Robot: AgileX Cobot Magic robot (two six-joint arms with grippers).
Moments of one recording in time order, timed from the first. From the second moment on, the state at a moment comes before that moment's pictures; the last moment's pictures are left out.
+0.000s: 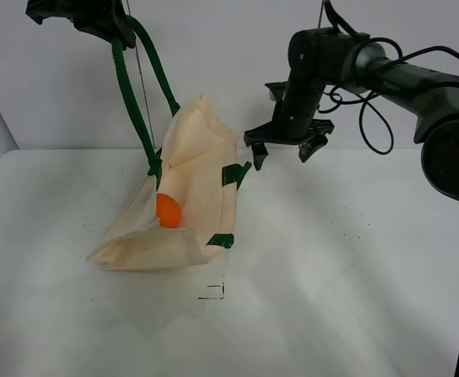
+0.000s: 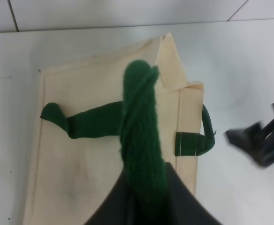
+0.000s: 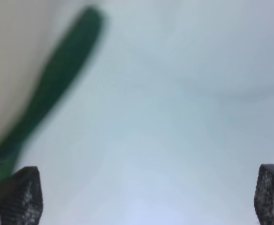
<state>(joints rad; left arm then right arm) -0.28 1.88 -2.18 -0.11 1.19 -0.19 0.36 2.32 -2.16 0.02 1.19 0.06</state>
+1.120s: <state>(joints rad) -0.28 1.88 -2.18 -0.11 1.19 -0.19 0.05 1.92 -1.59 0.00 1.21 0.02</state>
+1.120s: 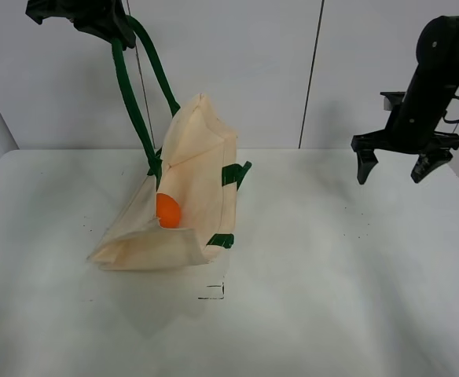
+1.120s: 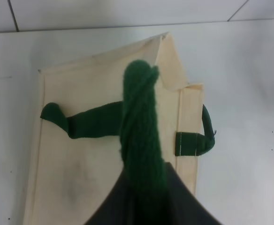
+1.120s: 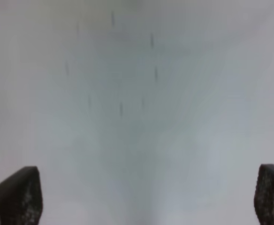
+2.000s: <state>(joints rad) -0.28 1.88 -2.18 -0.11 1.19 -0.19 0.05 0.41 -0.50 0.00 1.03 0.00</state>
